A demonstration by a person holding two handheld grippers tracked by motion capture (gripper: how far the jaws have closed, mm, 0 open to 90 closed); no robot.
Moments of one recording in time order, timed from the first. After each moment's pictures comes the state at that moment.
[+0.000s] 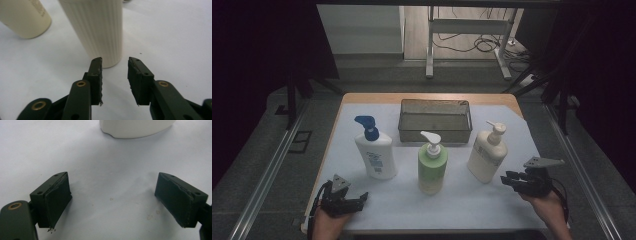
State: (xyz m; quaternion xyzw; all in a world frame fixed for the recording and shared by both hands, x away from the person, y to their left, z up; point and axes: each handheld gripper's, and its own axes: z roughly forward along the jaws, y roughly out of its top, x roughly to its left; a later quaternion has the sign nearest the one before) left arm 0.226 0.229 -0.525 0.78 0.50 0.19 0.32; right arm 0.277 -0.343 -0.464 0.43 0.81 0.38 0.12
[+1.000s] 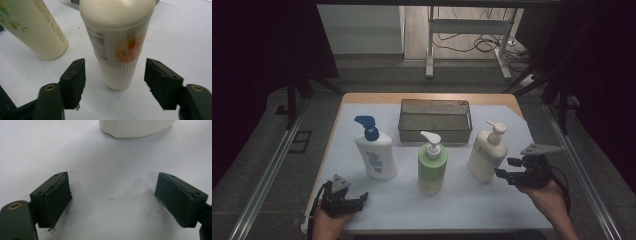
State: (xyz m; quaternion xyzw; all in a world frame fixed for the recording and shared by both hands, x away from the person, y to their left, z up) left arm 0.226 0.229 -0.525 0.78 0.50 0.19 0.32; right arm 0.280 -0.313 -0.404 0.42 0.81 0.37 0.13
